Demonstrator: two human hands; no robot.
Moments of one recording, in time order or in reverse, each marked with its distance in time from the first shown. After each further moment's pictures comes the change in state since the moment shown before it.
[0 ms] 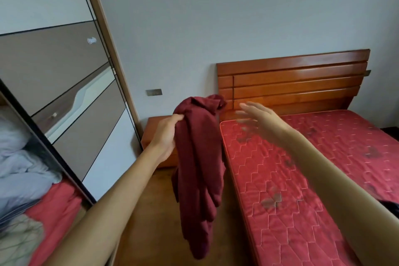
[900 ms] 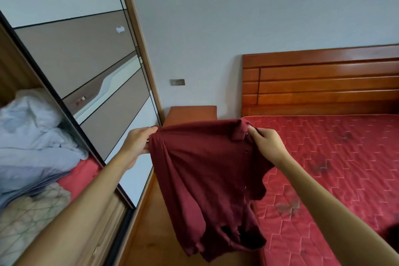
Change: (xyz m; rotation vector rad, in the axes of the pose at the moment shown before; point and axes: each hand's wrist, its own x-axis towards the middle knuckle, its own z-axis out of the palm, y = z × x) left_hand -0.003 -0.029 -0.087 0.339 0.333 -0.074; right_hand 0.032 0.077 0.006 -0.383 0.146 -0.124
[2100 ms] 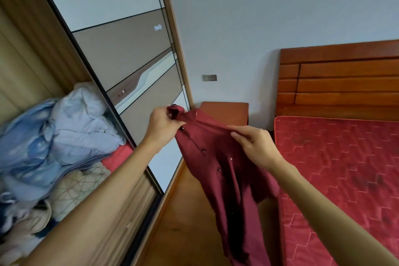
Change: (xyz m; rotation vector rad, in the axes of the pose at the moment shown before) left_hand -0.051 0.057 0.026 0.233 0.166 0.424; right_hand -0.008 -0.035 0.045 0.044 -0.195 -0.480
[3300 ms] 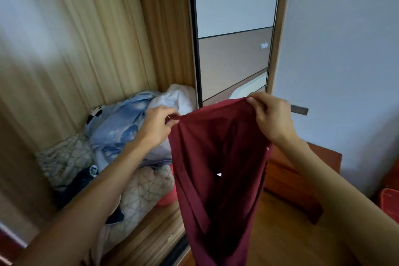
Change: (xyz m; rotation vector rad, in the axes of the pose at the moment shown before) left_hand 0.070 -0.148 -0.314 0.739 0.327 0.147; right_hand 0.236 -0.168 0.233 -0.005 0.084 -0.420
